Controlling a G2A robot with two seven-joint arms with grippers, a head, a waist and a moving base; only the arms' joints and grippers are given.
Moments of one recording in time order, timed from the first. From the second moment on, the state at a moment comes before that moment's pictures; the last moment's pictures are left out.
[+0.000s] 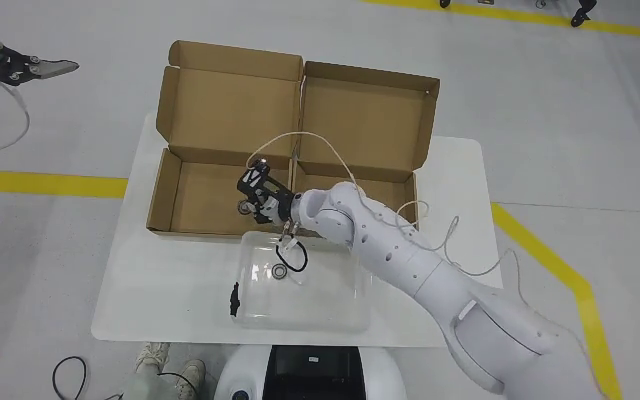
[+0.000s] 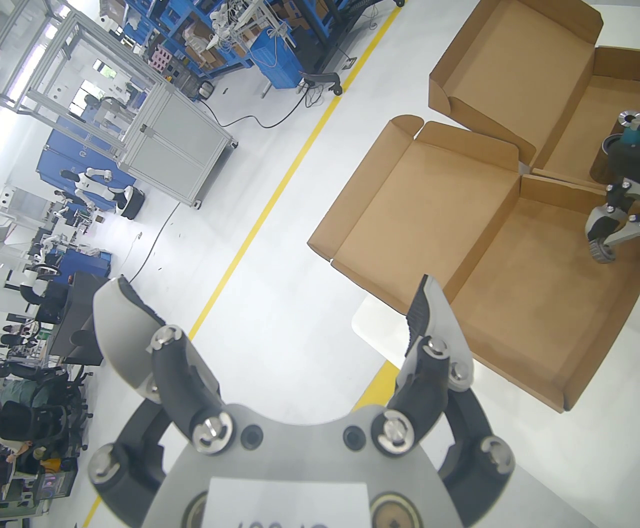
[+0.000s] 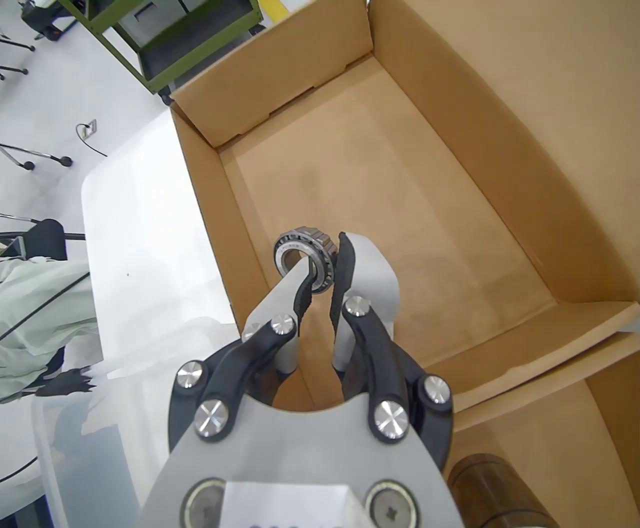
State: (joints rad) left arm 0.56 -0.16 -1.11 -1.50 0.89 -0.82 -0.11; right arm -0.57 -1.63 0.43 -0.91 -0.71 -0.37 0.42
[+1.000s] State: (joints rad) left arm 0.56 -0.16 -1.11 -1.50 0.89 -0.82 -0.11; right arm -0.56 -1.66 0.46 -1.06 -0.95 -0.40 0.51
